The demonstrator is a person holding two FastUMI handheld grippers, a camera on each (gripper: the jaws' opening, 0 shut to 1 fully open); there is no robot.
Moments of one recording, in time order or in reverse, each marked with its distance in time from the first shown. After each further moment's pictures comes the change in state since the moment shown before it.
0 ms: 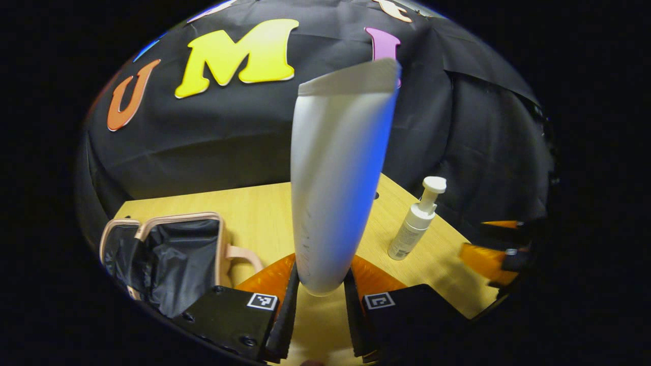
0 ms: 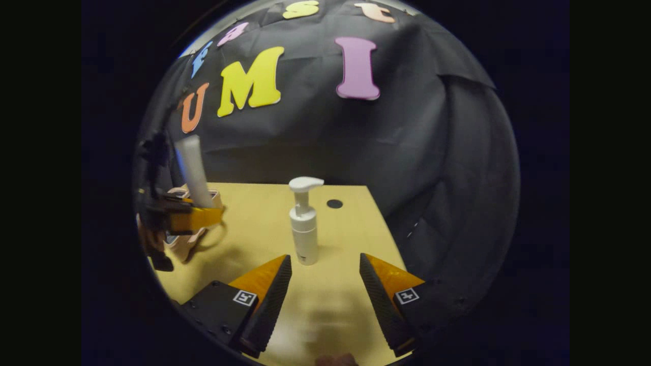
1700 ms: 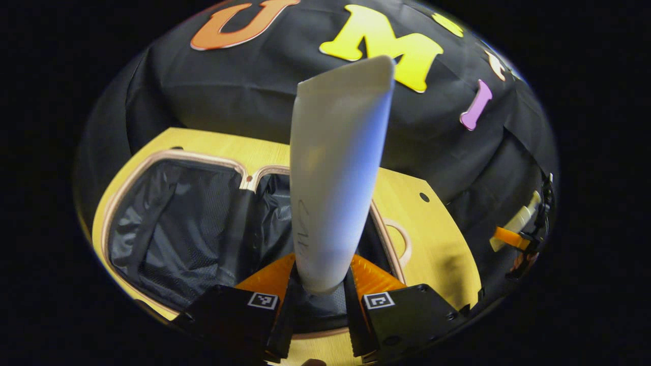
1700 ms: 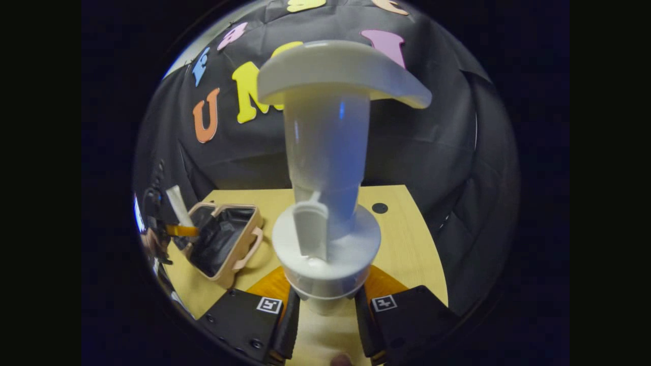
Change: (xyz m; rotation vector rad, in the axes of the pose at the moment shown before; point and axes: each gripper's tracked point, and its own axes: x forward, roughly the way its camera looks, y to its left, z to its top) left arm -0.044 0.244 -0.078 -0.403 0.193 -0.044; right arm -0.060 0.089 0.069 0.083 0.075 0.120
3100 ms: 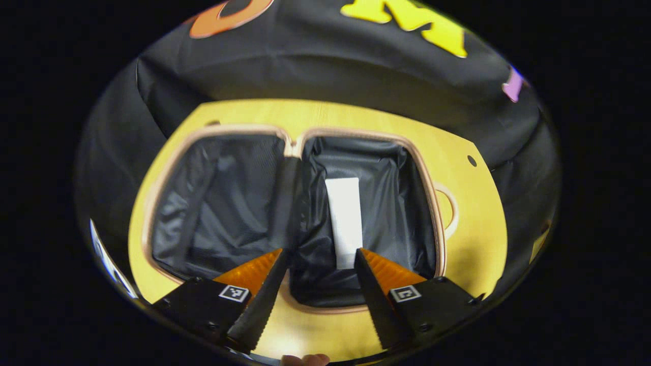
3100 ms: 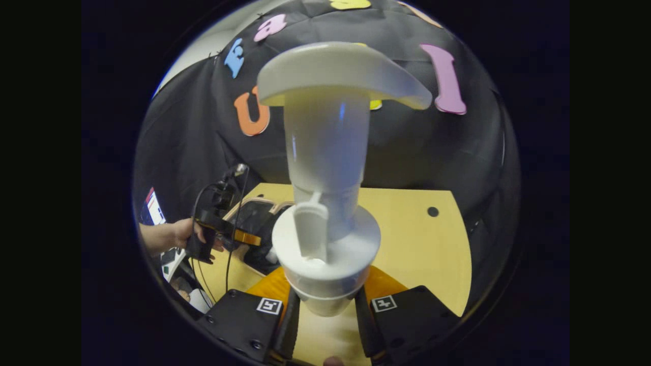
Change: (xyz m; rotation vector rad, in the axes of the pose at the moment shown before) left arm -0.062 0.029 -0.005 0.134 0.207 0.322; right arm -0.014 0.187 0.004 -0.165 0.089 0.289
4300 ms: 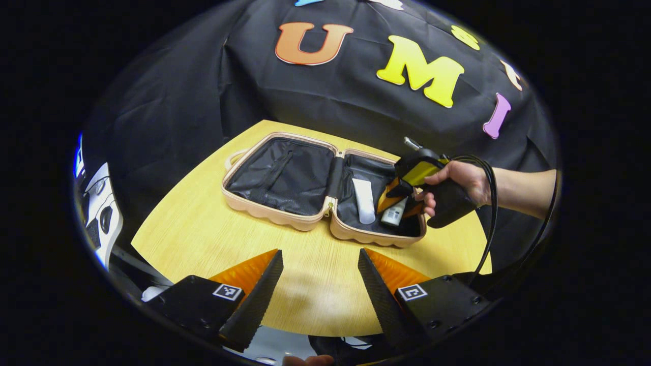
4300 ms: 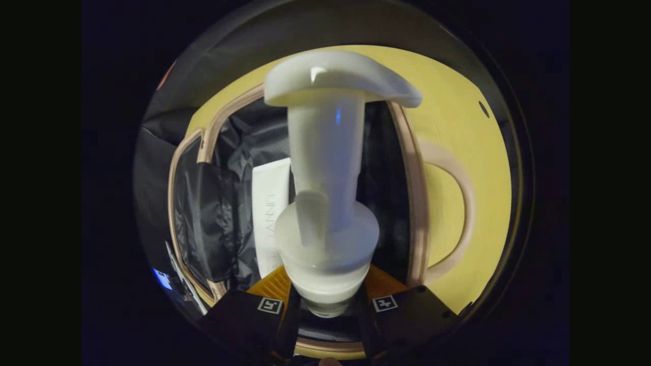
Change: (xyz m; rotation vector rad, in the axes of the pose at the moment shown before) left arm -0.132 0.047 -0.120 -0.275 -0.245 -0.015; right arm 0.251 0.068 -0.136 0.381 0.776 -0.294
